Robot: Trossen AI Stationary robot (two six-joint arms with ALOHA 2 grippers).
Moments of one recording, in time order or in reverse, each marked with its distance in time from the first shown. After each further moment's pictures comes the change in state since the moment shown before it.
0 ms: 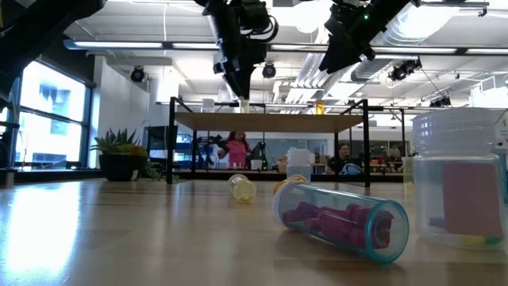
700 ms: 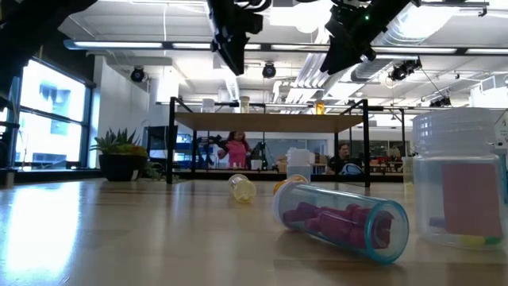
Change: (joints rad) left arm -0.070 -0.046 0.121 -0.186 0.022 0.036; right arm 0.000 0.000 0.000 -0.019 0.000 -0.007
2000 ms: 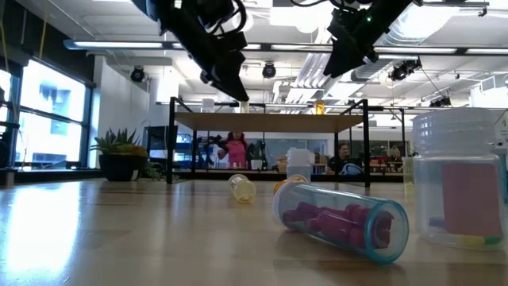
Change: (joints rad) left arm -0.047 -0.447 -1.111 1.121 0.007 0.050; right arm 0.000 0.000 0.000 -0.045 0.000 -0.001
